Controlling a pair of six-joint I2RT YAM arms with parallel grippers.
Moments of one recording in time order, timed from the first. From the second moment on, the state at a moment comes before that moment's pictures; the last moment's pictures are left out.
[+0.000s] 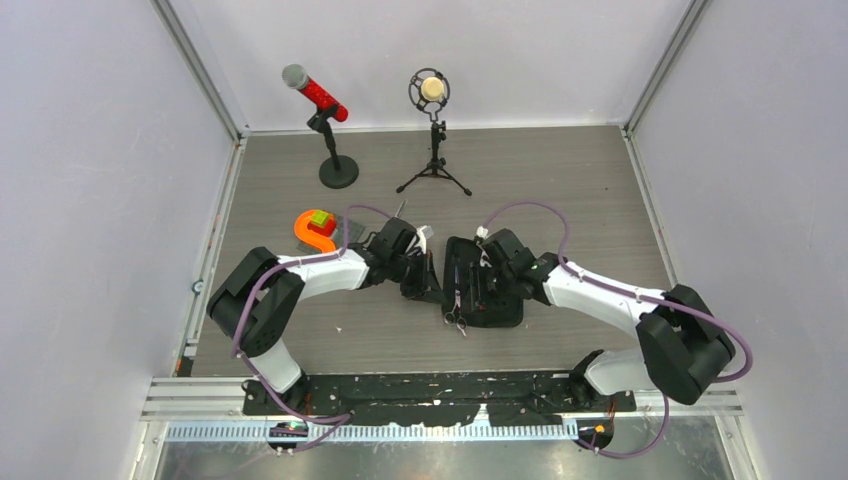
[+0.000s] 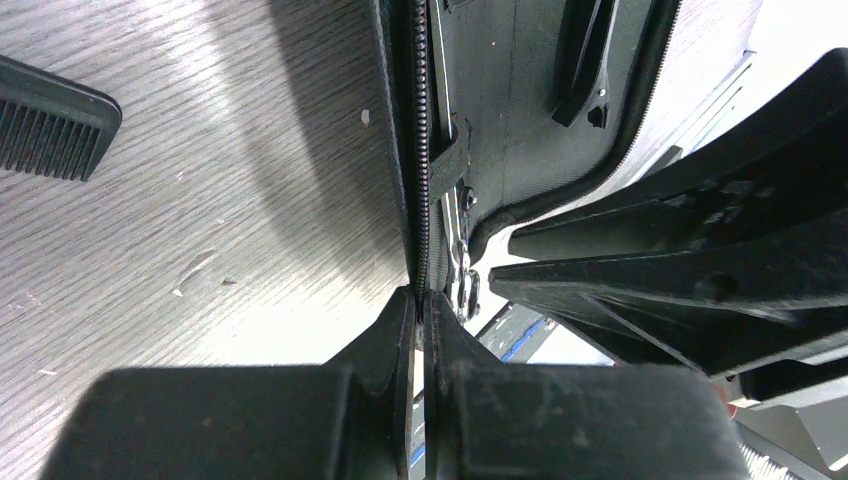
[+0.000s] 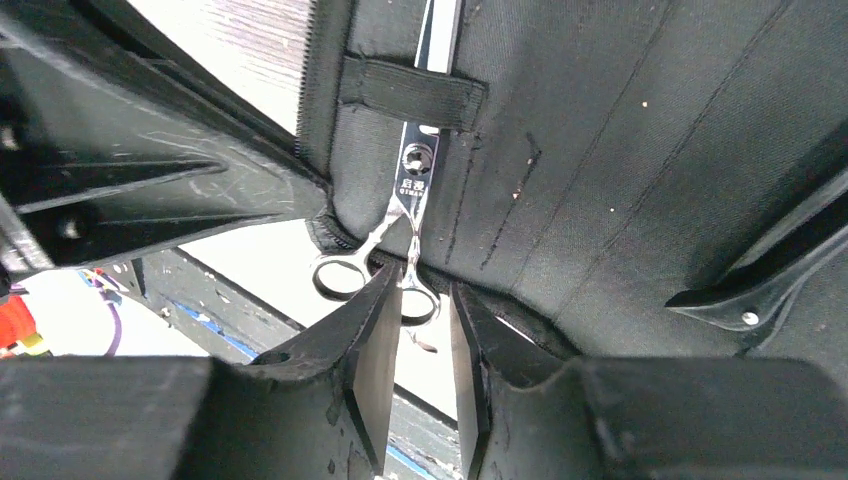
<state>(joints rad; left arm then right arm) -0.71 1.67 0.86 -0.08 0.52 -0.78 0.68 1.36 0.70 -0.36 -0.26 0.64</state>
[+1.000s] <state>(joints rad) -0.71 1.67 0.86 -0.09 0.52 -0.78 0.71 1.44 0.71 -0.28 -0.25 0.66</state>
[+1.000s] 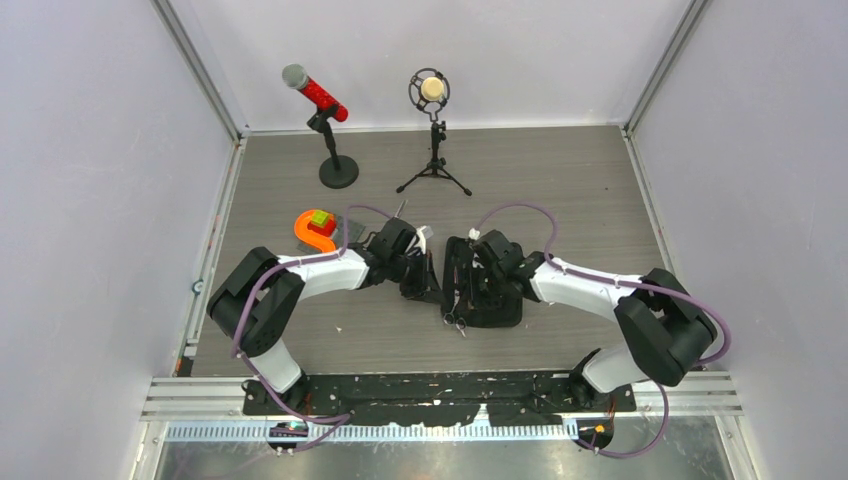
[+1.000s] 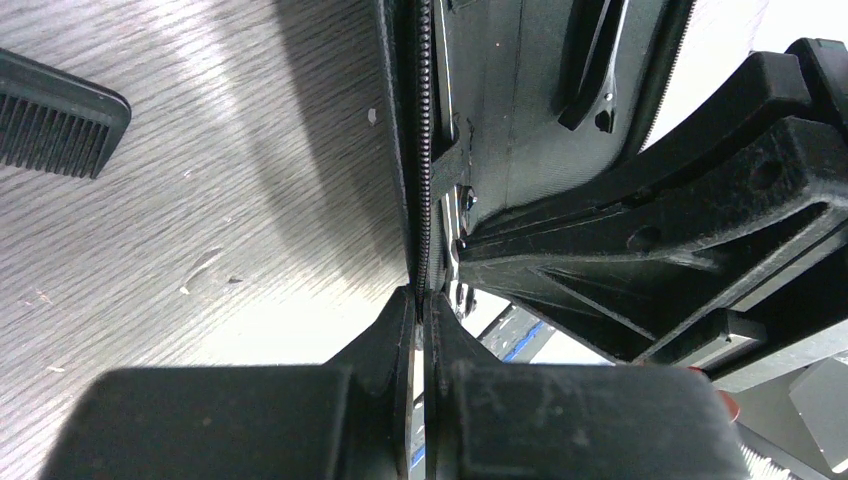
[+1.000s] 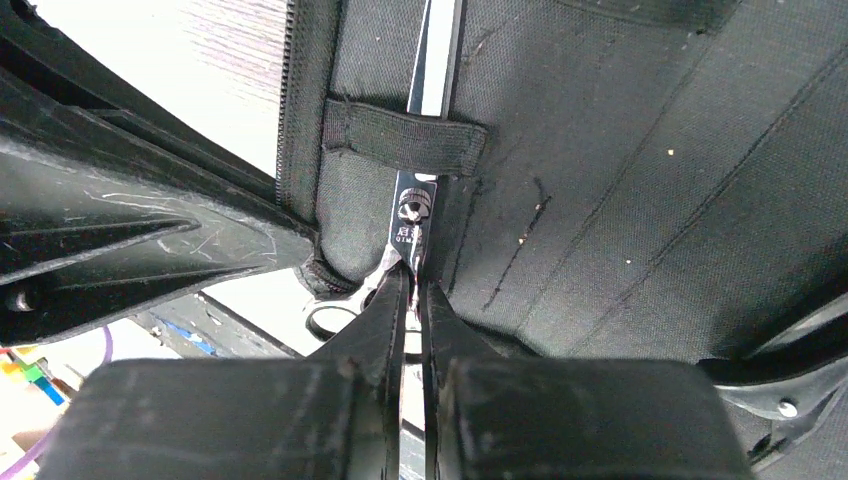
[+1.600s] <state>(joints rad) -0.71 1.67 0.86 -0.08 0.51 -0.78 0.66 1.51 0.82 -0.41 -0.25 0.67</state>
